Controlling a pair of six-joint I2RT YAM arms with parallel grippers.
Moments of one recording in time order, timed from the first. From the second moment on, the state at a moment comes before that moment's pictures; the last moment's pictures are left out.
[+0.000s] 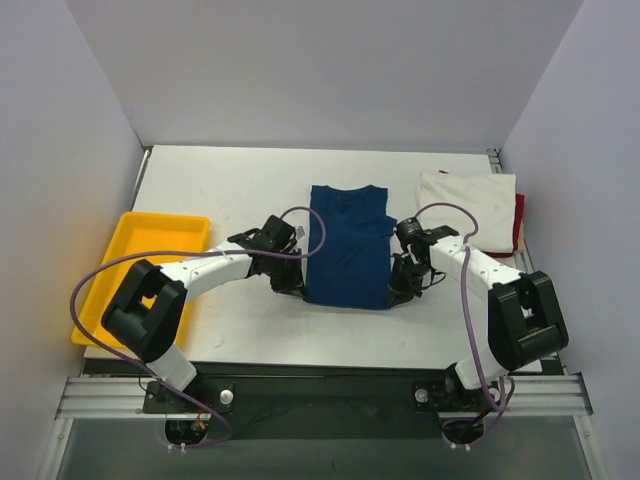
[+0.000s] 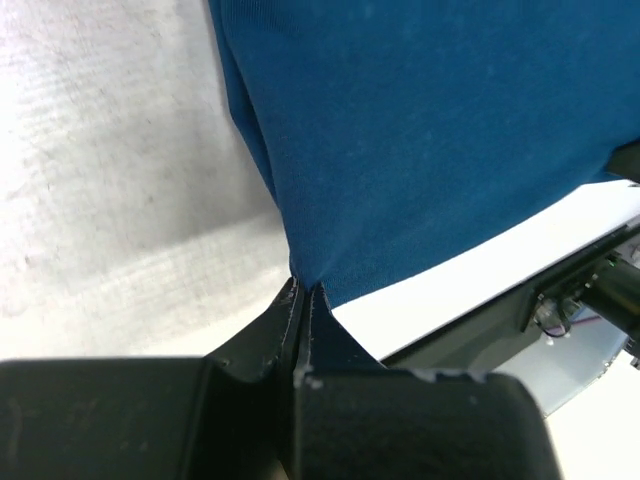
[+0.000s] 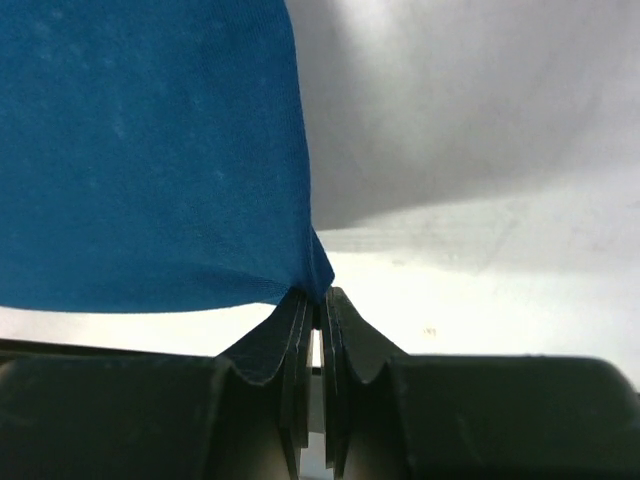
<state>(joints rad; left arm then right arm) -0.63 1.65 1.00 -0.46 0.30 -0.65 0.36 1.53 0.91 -0.80 -0.14 0.65</state>
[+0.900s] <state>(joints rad) -0.69 1.29 1.23 -0.90 0.32 -0.65 0.50 1.11 1.12 -1.27 -0.08 0.76</state>
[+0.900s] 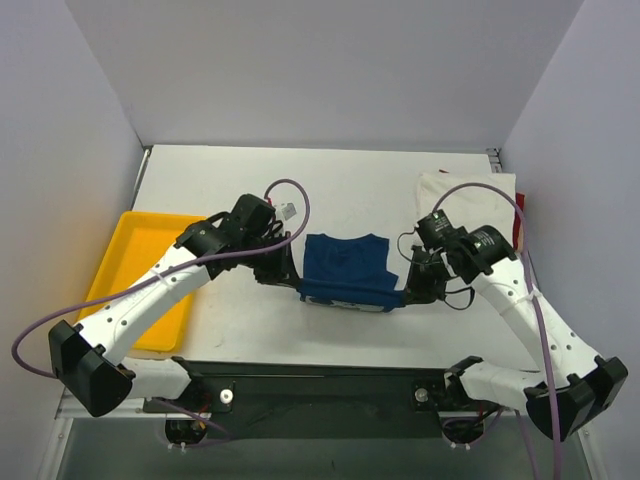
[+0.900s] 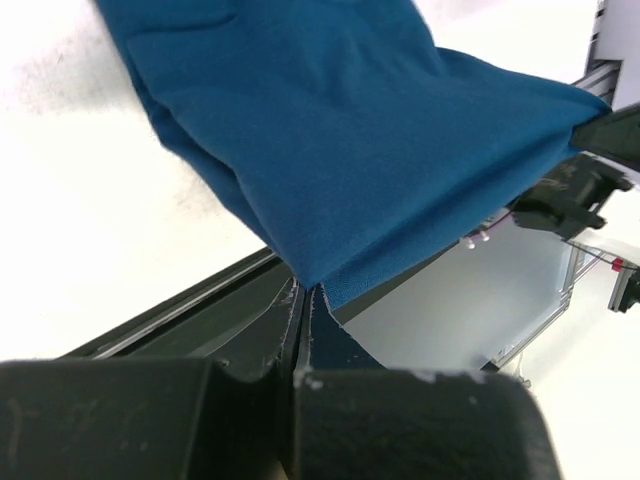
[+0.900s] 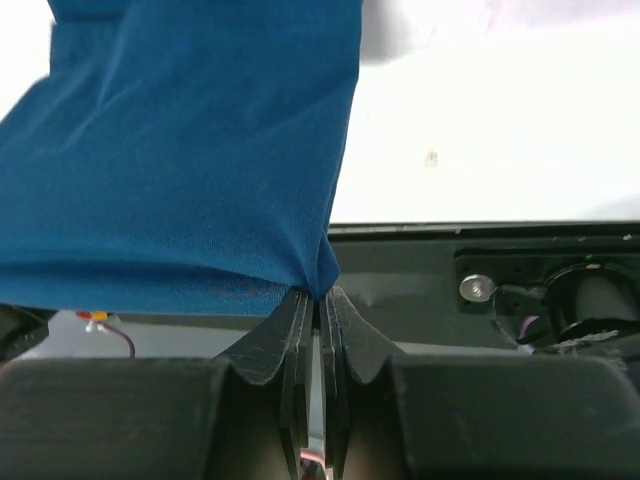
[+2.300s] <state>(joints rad) -0.45 1.90 1.54 -0.69 0.38 -0.63 0.24 2.11 2.08 -1.29 -0.06 0.46</state>
